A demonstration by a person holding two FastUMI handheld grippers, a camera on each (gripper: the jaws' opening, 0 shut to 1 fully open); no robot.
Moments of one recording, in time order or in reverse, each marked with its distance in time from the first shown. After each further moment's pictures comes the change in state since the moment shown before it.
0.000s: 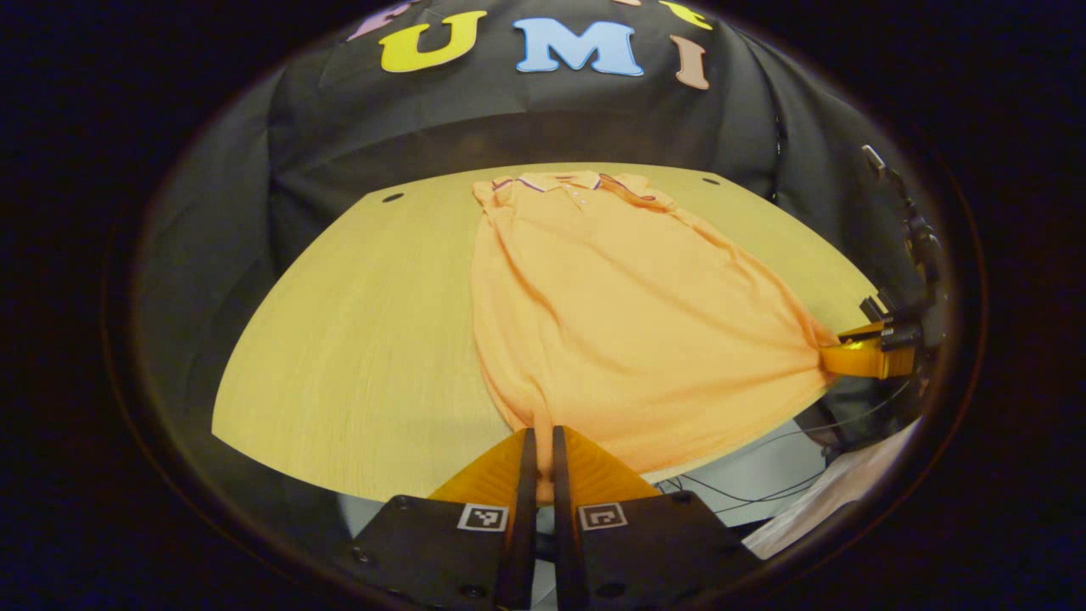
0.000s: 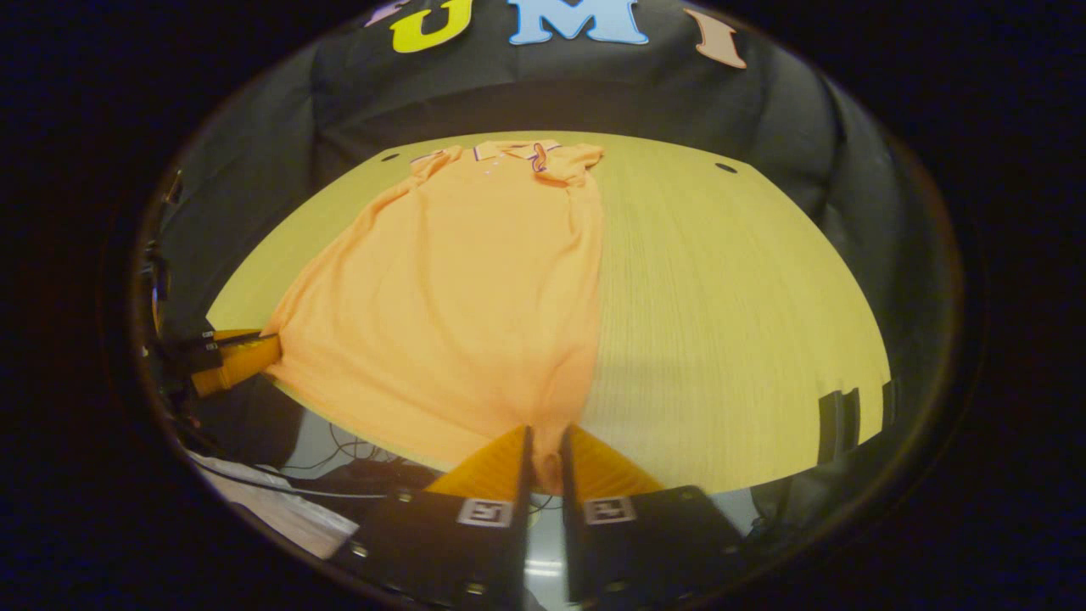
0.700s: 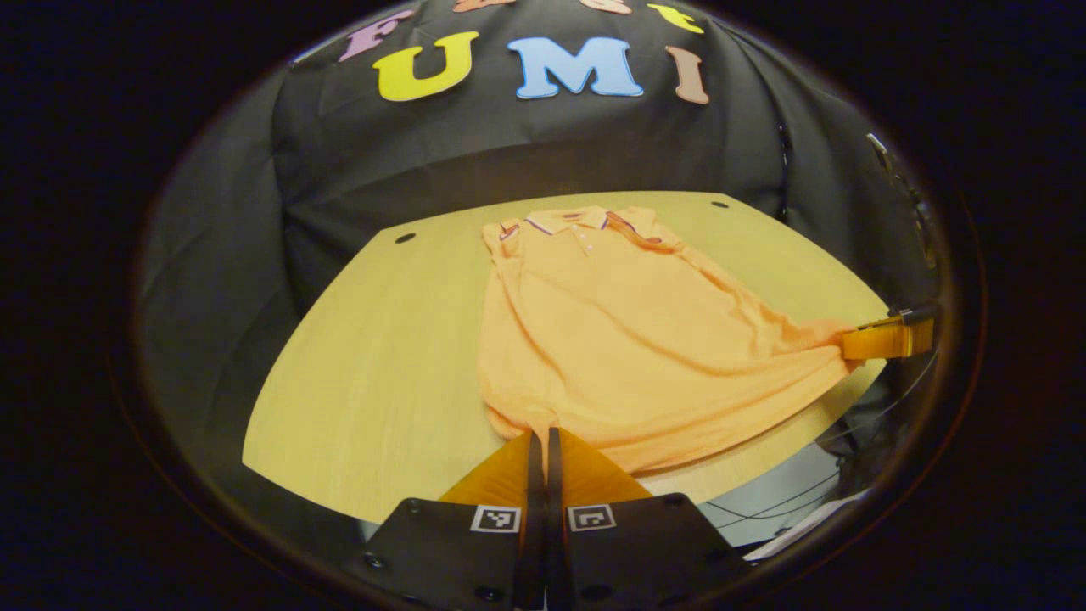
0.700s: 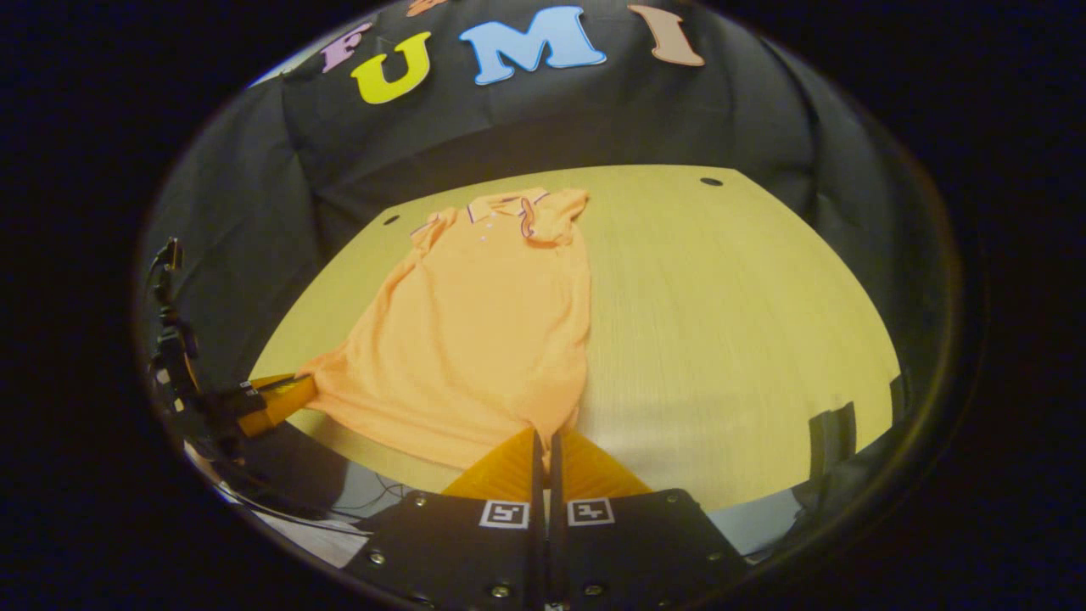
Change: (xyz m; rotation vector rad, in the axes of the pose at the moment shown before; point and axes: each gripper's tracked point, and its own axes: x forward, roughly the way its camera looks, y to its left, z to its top) left arm -0.016 -0.001 0.080 0.027 -0.110 0.069; right arm -0.041 -0.007 0.078 0.082 -0.124 0.096
